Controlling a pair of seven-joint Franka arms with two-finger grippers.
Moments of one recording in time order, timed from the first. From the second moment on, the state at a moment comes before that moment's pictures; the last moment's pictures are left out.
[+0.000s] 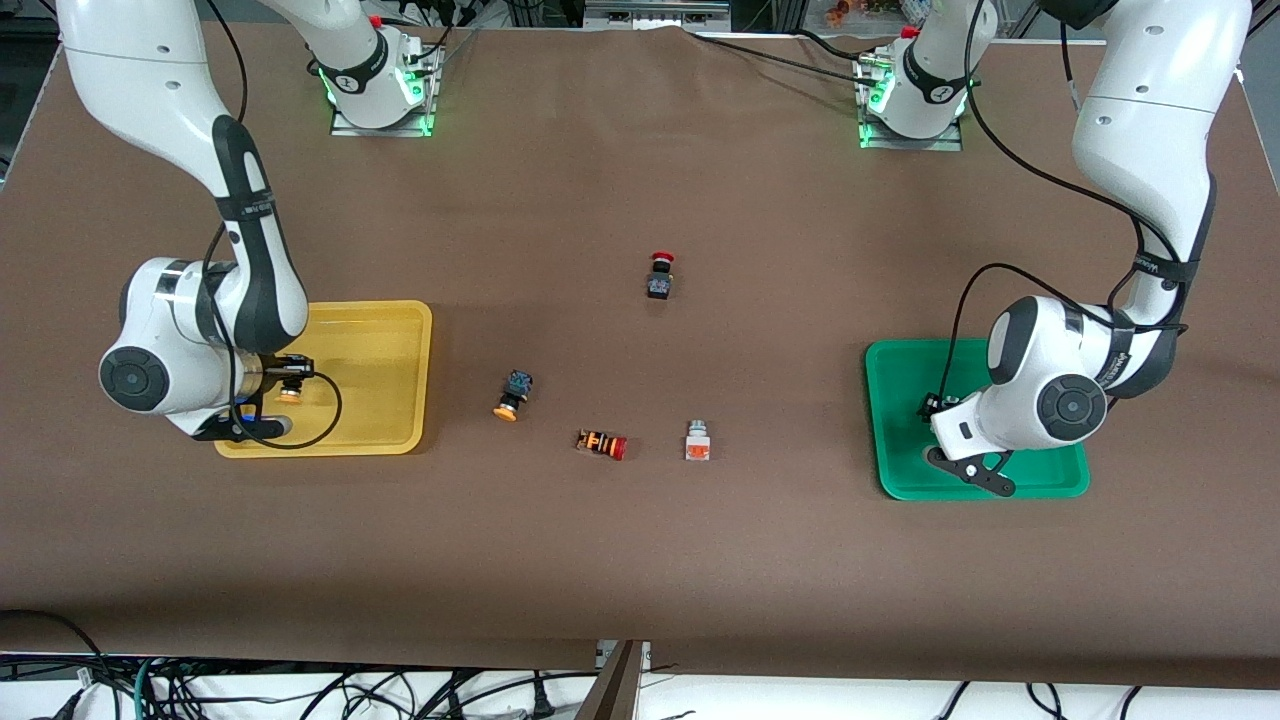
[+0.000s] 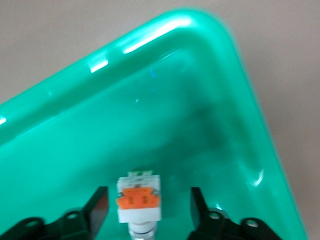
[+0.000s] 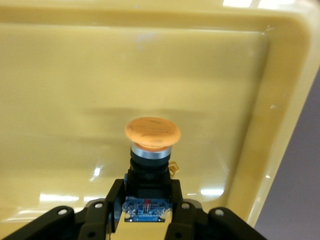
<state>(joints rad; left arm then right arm) 0.11 0.69 -0.24 -1.62 0.22 2.13 0.22 0.26 0.63 -0.33 -1.74 0.08 2.00 -0.13</state>
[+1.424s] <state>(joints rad) -0.53 0.95 -0.04 -1.27 0.07 2.37 -0.54 0.53 0.63 -0.30 -1.62 0.29 2.02 0.23</state>
